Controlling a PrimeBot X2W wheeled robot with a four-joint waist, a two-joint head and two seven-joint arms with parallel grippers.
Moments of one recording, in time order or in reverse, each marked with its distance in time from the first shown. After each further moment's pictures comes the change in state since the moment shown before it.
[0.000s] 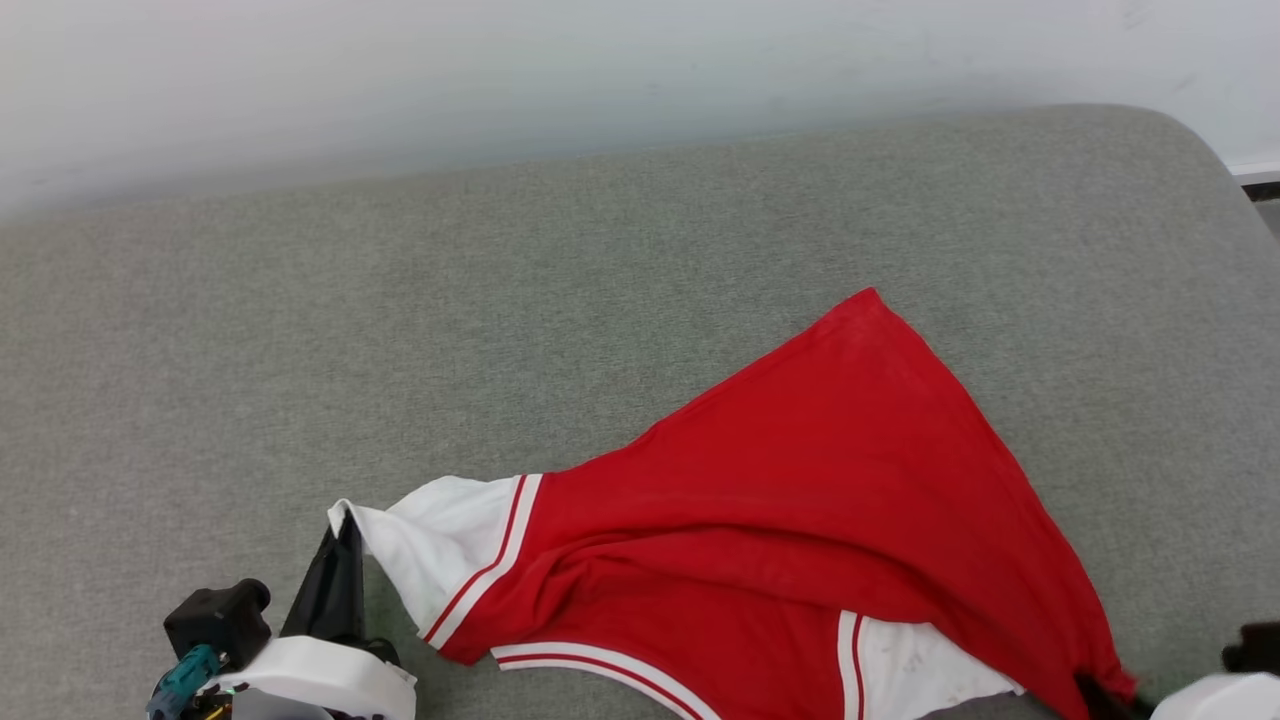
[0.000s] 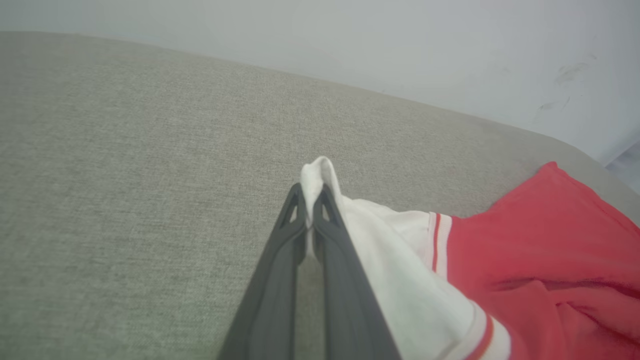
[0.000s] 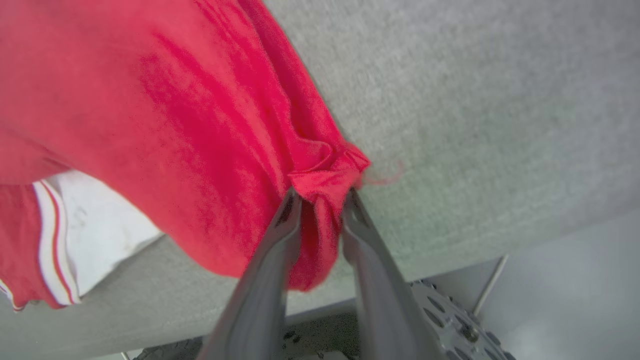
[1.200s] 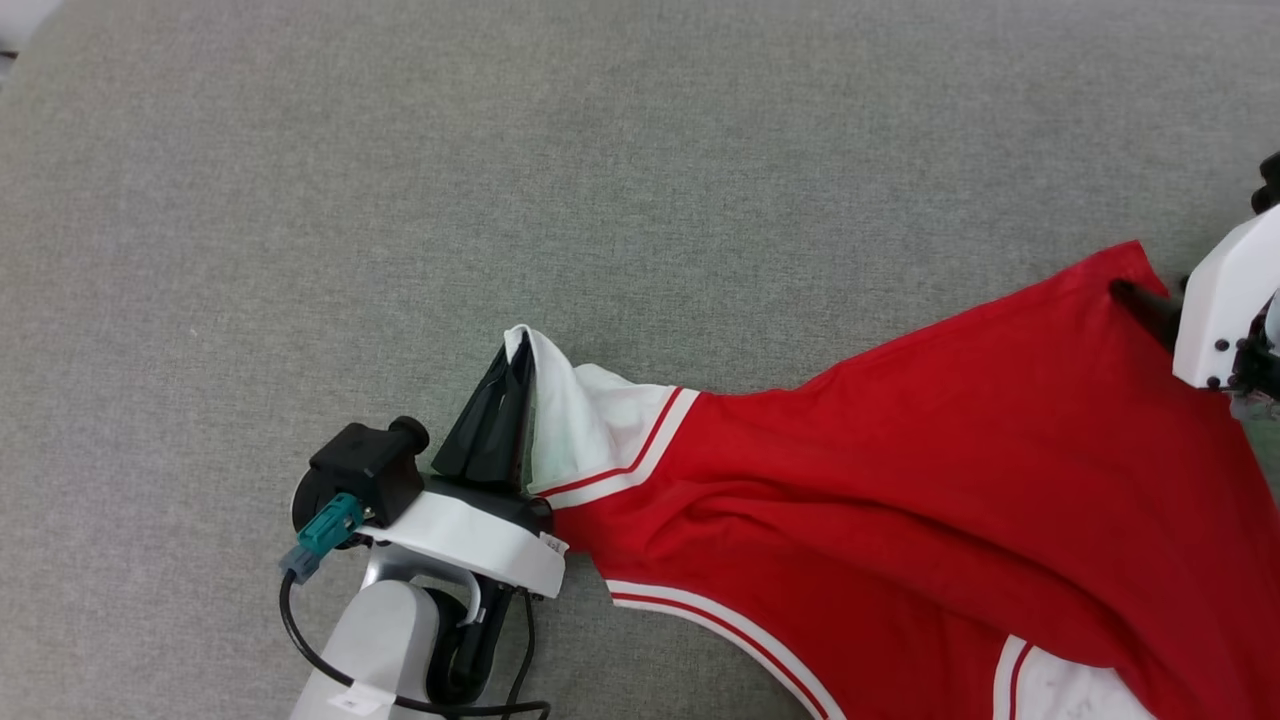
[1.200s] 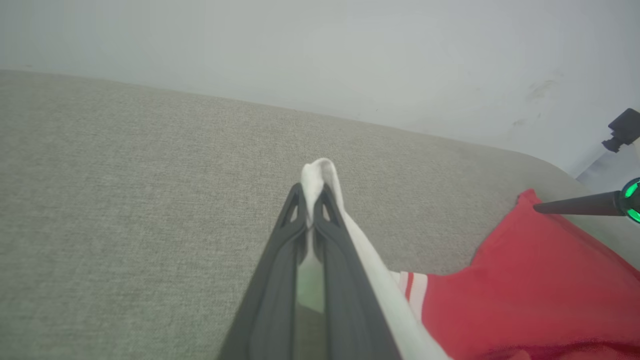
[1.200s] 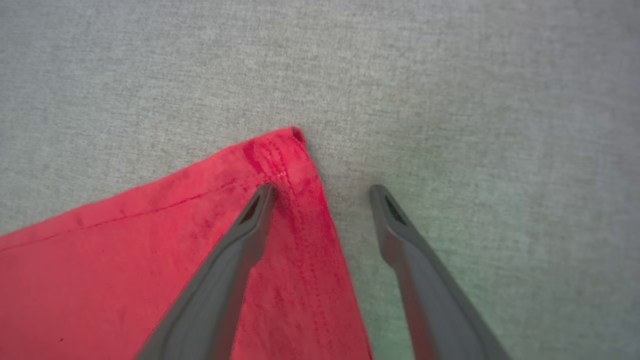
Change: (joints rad) left arm -0.229 -0.040 -0.260 -0.108 0.007 0.000 0.000; right arm -0.889 -0.360 0.510 0.526 0.104 0.000 0.020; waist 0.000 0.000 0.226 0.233
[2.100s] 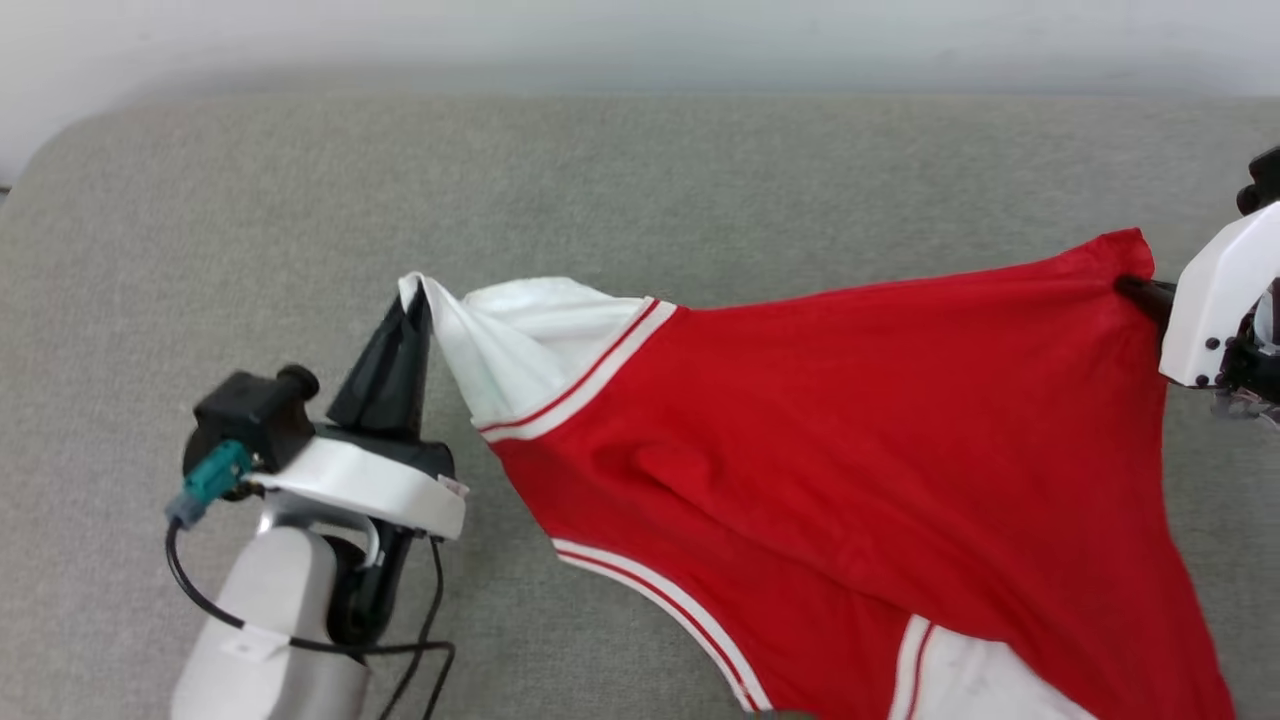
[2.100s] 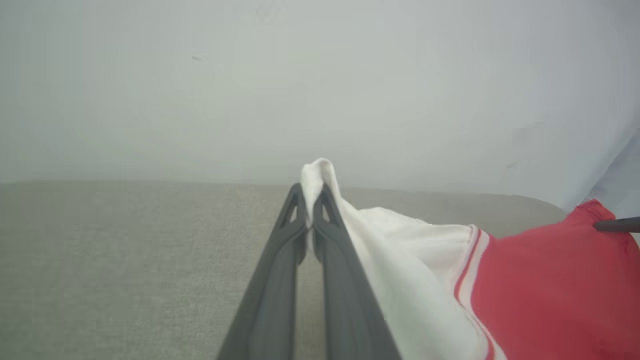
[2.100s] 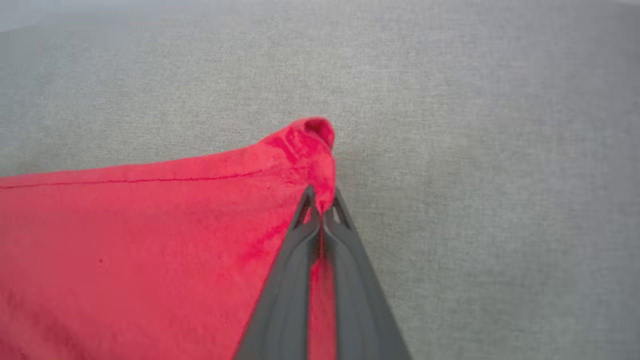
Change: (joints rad) left arm -0.072 0.099 0.078 0.046 -0.035 -0.002 0.000; right arm -0.045 -0.031 0.115 0.055 0.179 0.000 -0.068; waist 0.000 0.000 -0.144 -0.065
